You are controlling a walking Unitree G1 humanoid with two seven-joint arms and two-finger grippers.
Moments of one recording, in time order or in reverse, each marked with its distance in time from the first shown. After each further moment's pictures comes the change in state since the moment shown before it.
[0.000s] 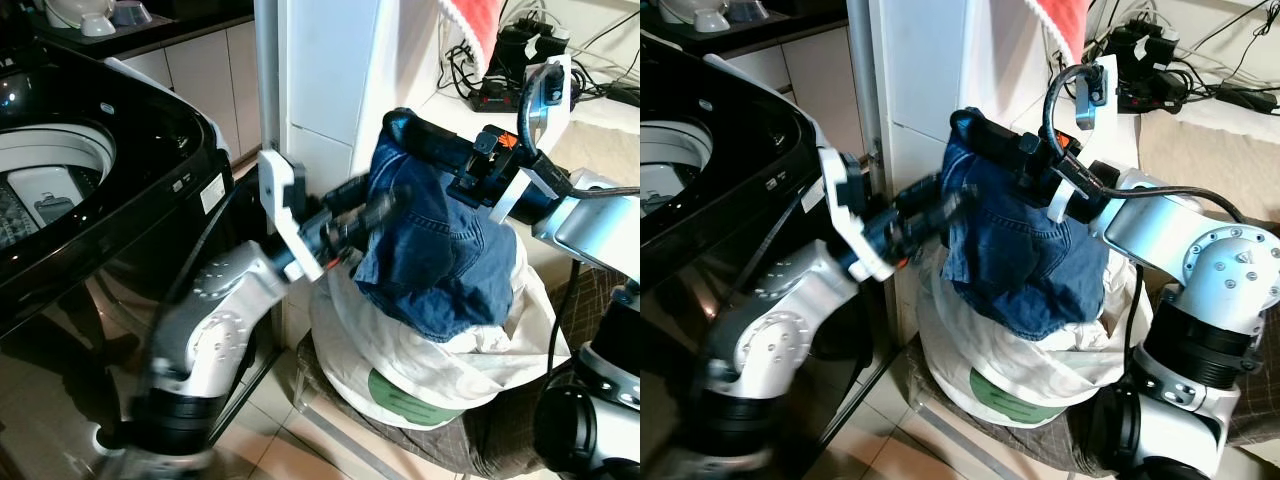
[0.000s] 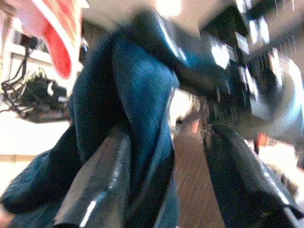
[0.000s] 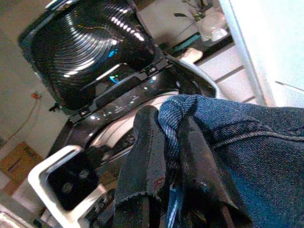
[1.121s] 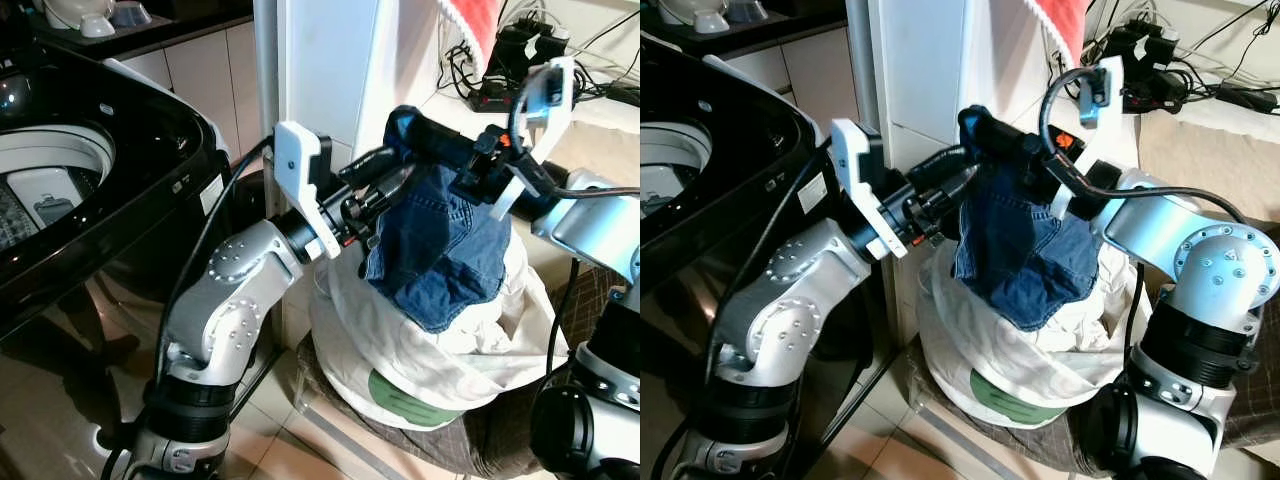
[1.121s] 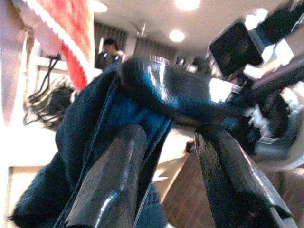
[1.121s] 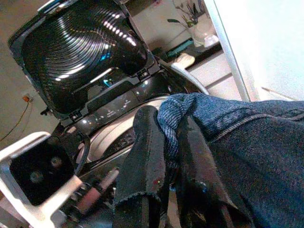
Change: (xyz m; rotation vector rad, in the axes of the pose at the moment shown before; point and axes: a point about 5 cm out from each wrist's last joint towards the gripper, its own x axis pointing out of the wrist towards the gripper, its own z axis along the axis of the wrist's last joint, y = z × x) left arm 0.028 -0.006 0.012 0.060 -0.016 0.108; right arm 0.004 -0.007 -0.002 -0.018 -0.019 -0.008
